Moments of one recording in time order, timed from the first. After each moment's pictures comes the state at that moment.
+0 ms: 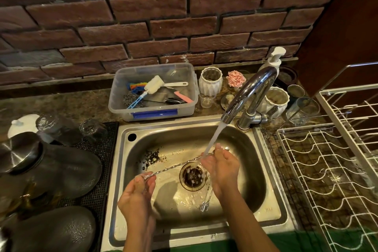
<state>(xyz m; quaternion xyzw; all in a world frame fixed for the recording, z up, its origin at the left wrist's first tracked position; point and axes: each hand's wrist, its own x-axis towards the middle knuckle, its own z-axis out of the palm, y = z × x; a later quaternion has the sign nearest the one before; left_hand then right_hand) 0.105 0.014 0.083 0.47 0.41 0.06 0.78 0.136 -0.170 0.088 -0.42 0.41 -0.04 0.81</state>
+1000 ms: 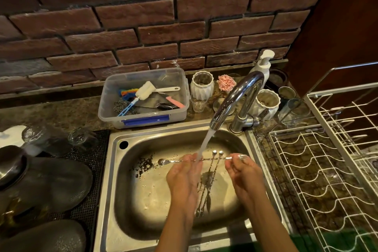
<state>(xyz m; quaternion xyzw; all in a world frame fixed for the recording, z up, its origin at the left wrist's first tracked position) 0.139 -0.105 0.094 0.37 0.36 -0.11 0.85 0.119 -0.245 0.093 -0.32 0.43 -0.05 0.84</state>
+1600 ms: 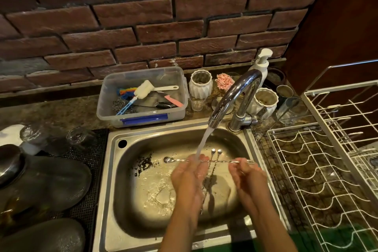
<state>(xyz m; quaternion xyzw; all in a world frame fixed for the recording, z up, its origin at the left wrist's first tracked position) 0.132 -0.116 0.108 0.38 0.38 -0.14 0.83 0.099 -0.253 0.100 -0.32 0.44 -0.04 0.84</state>
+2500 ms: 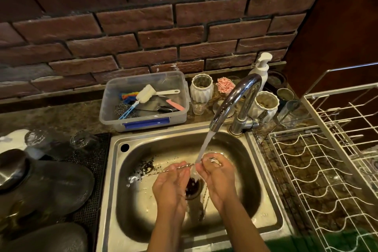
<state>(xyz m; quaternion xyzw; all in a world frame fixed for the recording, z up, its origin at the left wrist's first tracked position) 0.133 -0.072 0.108 0.40 0.39 -0.07 0.83 0.129 -0.179 0.109 -0.42 0.36 0.00 0.83</state>
